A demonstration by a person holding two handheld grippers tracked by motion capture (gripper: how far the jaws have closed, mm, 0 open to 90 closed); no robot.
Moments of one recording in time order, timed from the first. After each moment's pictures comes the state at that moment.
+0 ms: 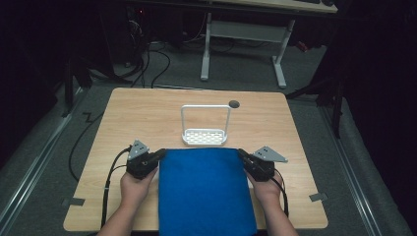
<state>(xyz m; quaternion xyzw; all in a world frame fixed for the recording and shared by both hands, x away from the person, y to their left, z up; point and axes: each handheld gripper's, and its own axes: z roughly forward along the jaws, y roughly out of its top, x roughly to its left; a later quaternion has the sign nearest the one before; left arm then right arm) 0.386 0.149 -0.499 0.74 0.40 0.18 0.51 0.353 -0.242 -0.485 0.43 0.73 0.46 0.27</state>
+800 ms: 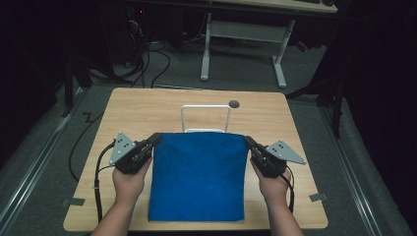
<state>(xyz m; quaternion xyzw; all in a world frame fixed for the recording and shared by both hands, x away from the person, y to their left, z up) 0.361 0.155 -0.428 0.67 0.34 0.26 0.60 0.335 -0.248 -0.427 0.40 0.67 0.53 0.33</state>
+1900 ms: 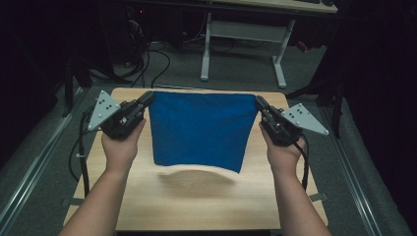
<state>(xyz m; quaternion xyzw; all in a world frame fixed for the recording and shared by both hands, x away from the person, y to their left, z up) 0.398 0.162 -0.322 0.63 0.28 0.31 0.65 0.360 -0.246 -0.318 0.35 0.62 0.57 0.41</state>
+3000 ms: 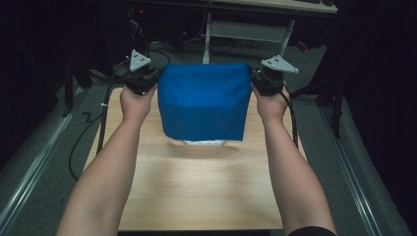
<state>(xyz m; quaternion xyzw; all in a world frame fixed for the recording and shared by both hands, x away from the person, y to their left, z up) 0.544 0.130 -0.333 0.71 0.36 0.32 0.52 0.510 -0.243 -0.311 0.41 0.66 0.48 0.41</state>
